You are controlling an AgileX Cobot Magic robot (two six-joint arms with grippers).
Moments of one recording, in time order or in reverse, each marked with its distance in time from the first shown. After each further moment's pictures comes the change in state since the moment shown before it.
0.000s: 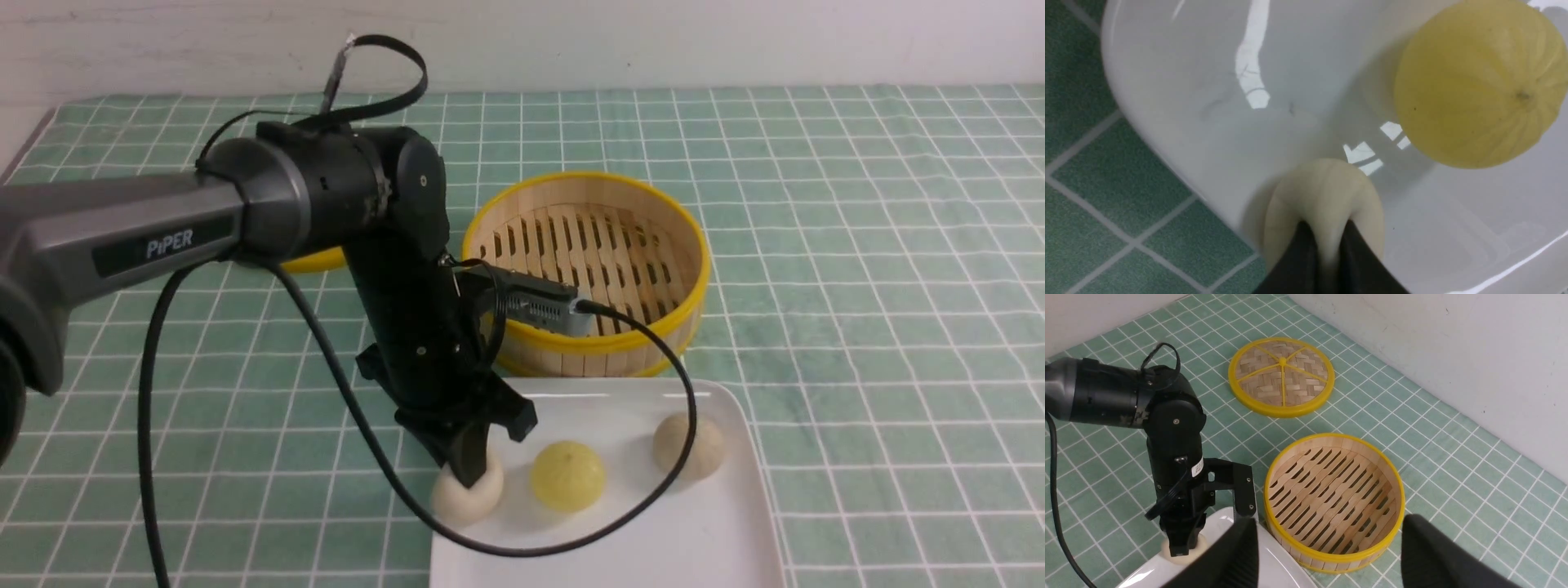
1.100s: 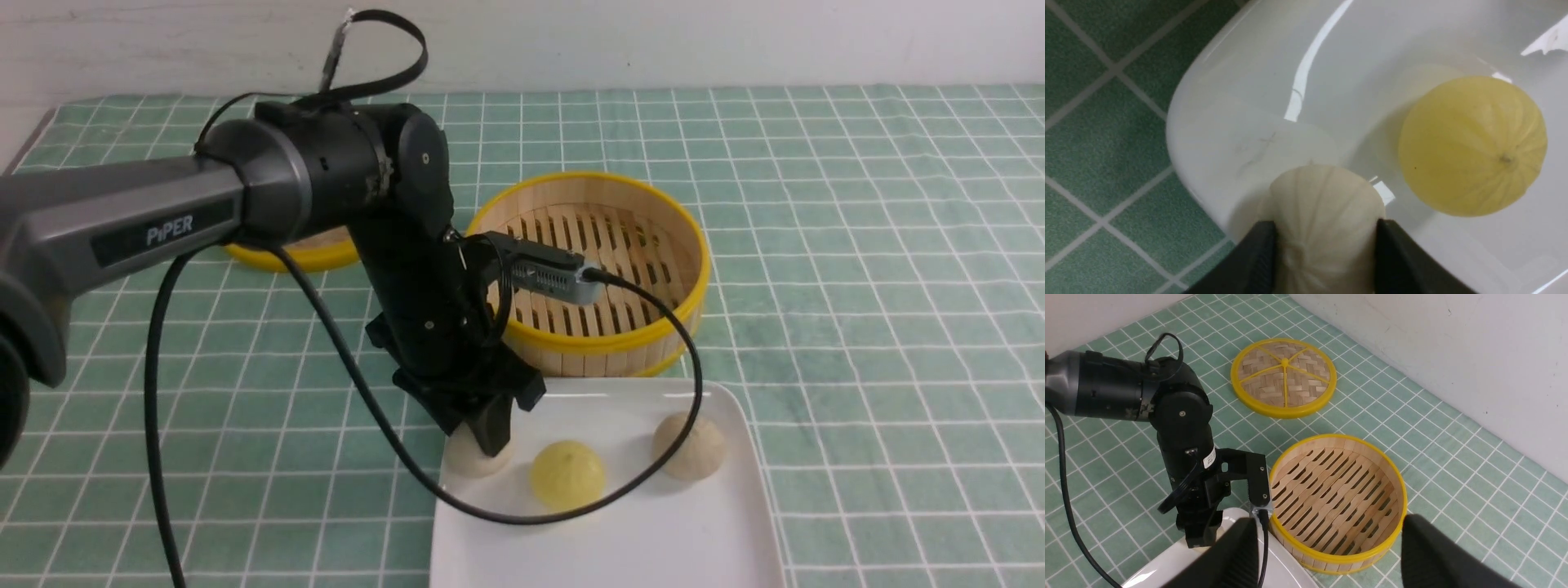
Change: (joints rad) right arm 0.000 0.000 0.000 0.004 0.000 0.000; left arm 0.000 0.002 -0.054 0.015 -0.030 0.002
